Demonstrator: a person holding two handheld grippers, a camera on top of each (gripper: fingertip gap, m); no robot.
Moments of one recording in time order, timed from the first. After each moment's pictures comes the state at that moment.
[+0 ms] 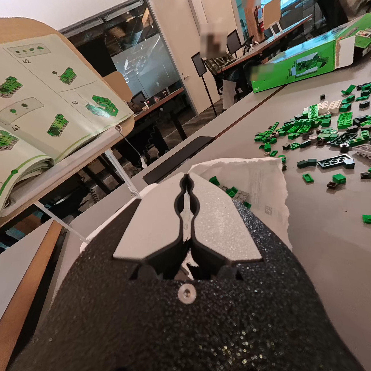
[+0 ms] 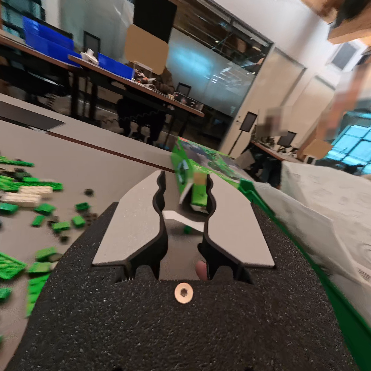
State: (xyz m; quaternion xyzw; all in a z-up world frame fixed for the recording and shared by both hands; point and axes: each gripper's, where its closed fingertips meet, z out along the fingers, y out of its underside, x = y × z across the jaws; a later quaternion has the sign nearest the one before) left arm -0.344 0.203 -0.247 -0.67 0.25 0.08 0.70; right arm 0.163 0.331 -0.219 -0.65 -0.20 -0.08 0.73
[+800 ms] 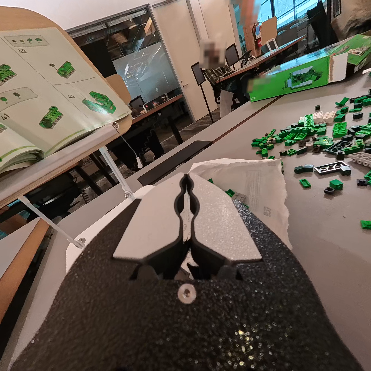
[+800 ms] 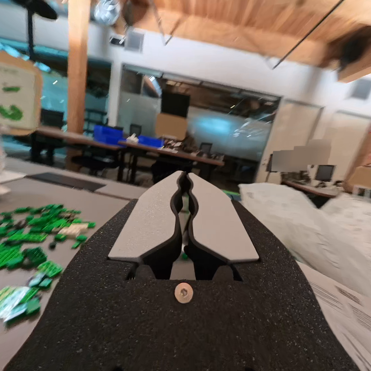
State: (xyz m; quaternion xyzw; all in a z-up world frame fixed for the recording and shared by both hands) left arm -0.343 0.207 -0.252 -0.66 0.24 0.05 0.71; right arm 0.217 0.272 -0.158 -0.54 -0.17 0.08 0.82
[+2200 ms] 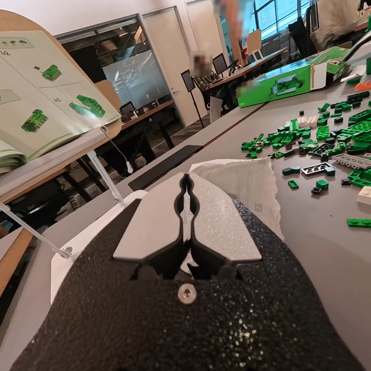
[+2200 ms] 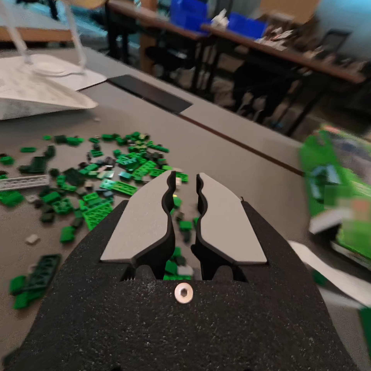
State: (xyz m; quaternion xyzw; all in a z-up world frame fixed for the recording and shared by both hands) left arm -0.334 0.207 -0.255 -0.65 0.25 0.03 0.72; right arm 0.010 0.316 -0.268 -0.71 -0.38 0.16 0.57
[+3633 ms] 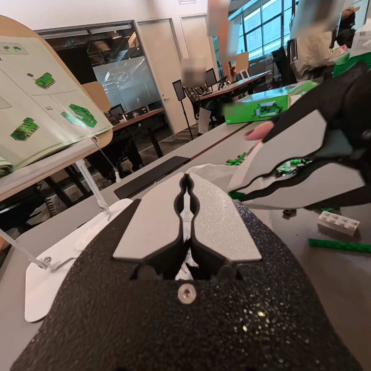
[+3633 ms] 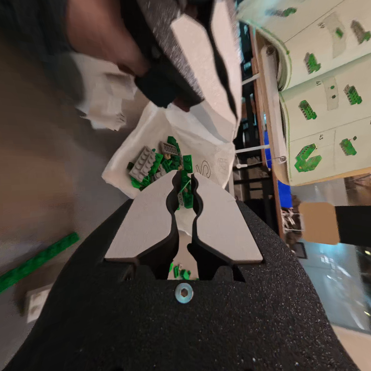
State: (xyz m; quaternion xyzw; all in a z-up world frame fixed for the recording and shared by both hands) left arm -0.318 0.197 -0.234 -0.65 0.24 -0.03 0.72; right arm -0.288 0.184 -0.277 -0.36 -0.75 -0.03 0.56
